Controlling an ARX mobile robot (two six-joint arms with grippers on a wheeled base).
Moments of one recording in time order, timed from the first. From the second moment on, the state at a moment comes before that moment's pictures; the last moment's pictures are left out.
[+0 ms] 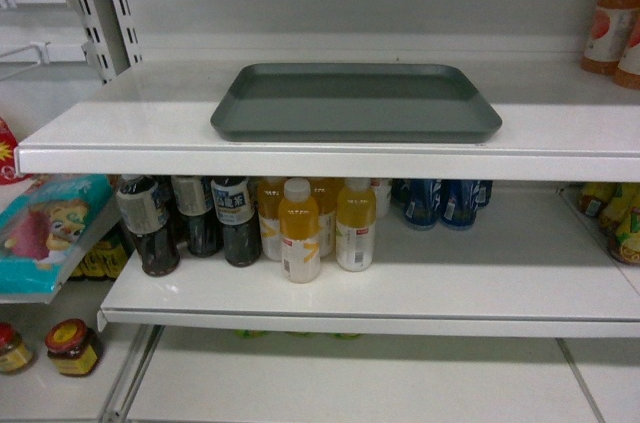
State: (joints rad) left arm 0.00 0.01 0.01 0.00 0.00 0.00; right arm 0.00 0.00 0.01 0.00 0.00 0.00
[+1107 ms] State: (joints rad) left arm 0.00 0.01 0.01 -0.01 0.00 0.00; right arm 0.00 0.00 0.01 -0.01 0.00 0.00
